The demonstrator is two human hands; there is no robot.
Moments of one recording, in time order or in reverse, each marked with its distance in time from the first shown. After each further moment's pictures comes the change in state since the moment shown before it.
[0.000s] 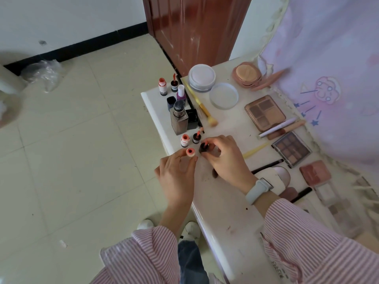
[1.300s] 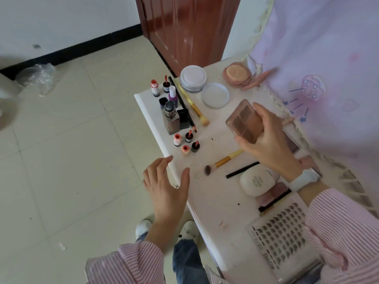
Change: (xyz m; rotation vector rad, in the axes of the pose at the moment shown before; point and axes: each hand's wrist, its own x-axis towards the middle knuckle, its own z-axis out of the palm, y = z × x) left_hand -0.025 -0.005 -0.024 0.096 -0.018 0.155; right_hand -0.001 0.043 -0.088 -0.030 0.158 -0.049
